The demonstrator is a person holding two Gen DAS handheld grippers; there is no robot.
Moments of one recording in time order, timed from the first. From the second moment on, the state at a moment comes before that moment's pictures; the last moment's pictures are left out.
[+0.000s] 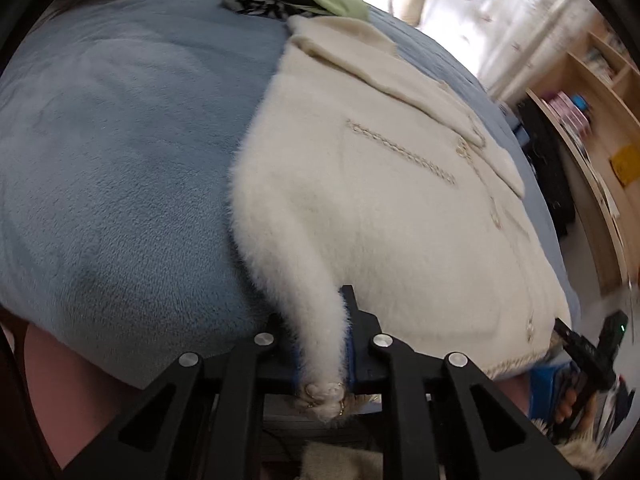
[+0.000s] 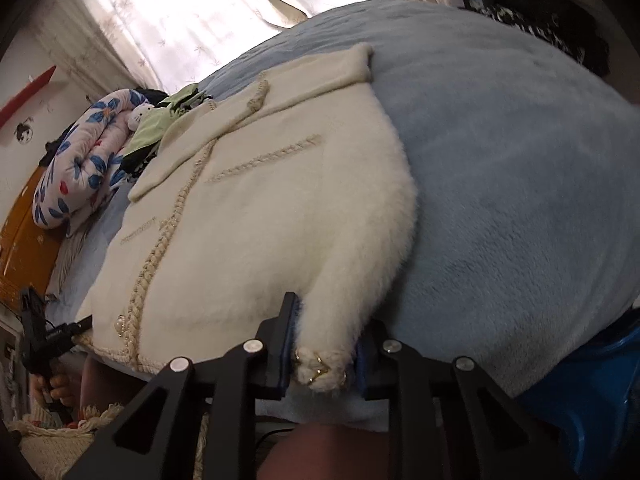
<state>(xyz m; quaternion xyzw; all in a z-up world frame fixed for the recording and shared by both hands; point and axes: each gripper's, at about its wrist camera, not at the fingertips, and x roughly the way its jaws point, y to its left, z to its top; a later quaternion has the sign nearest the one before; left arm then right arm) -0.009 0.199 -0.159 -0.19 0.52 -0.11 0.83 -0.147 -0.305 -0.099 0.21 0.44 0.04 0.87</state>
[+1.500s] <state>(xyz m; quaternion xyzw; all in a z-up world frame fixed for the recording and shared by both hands) 0.141 0.229 0.021 -0.29 0.37 -0.11 0.87 0.003 -0.383 0.033 0.35 0.32 0.04 0.88</state>
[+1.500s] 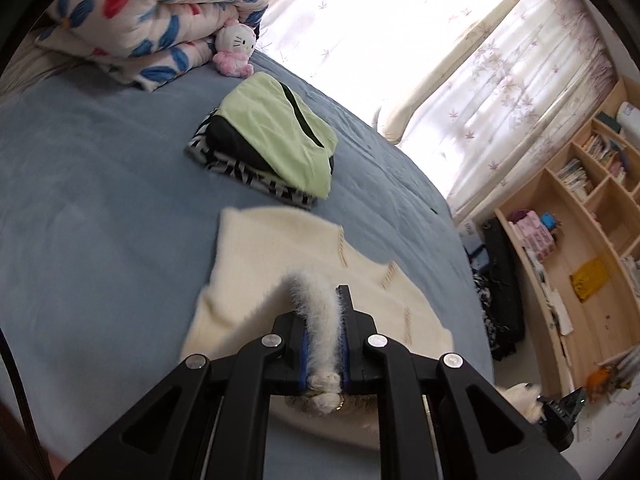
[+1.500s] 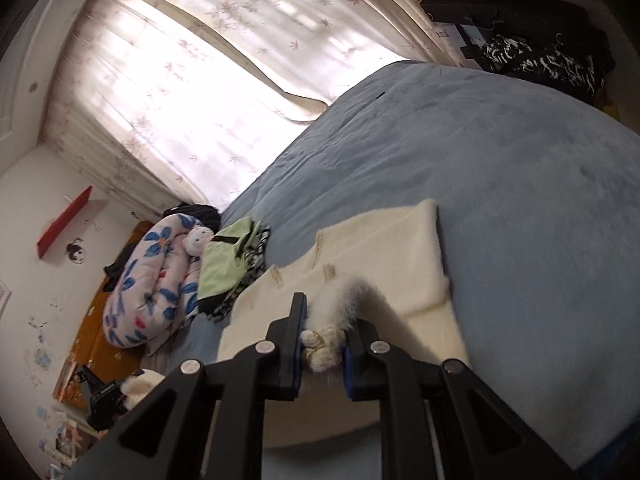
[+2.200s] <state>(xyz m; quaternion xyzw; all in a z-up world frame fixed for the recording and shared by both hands) 0.355 0.193 -0.117 -0.16 0.52 -0.05 0.84 0.199 -0.382 -0.095 0.24 0.50 -0.07 0.83</state>
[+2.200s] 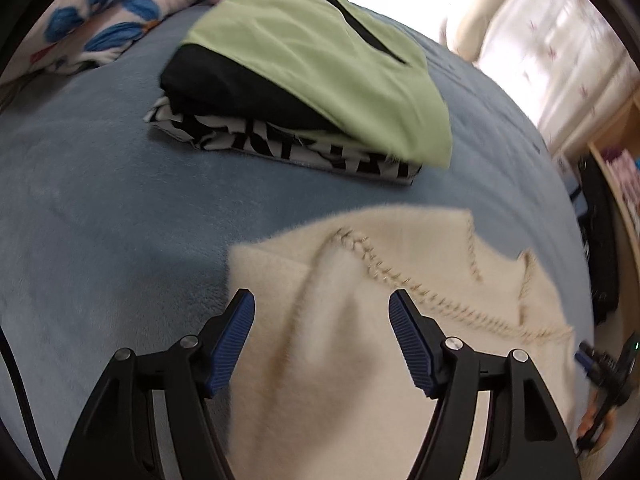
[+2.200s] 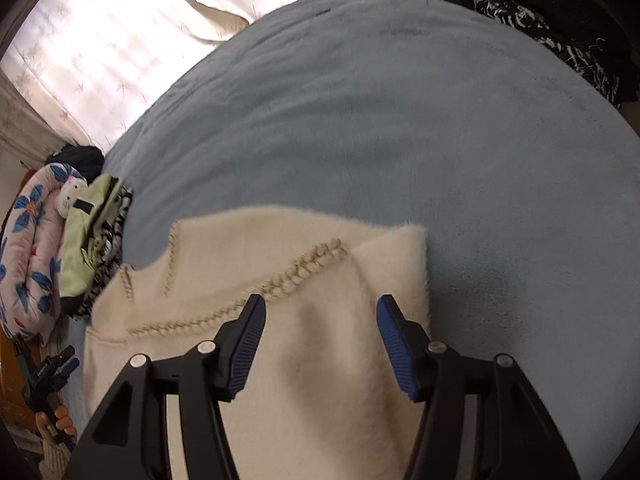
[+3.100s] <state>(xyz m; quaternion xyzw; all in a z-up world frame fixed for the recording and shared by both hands) 0.284 0.110 -0.092 0.13 0.35 -0.01 0.93 0.162 -0.312 -0.065 0.07 0.43 -0.08 0.90</state>
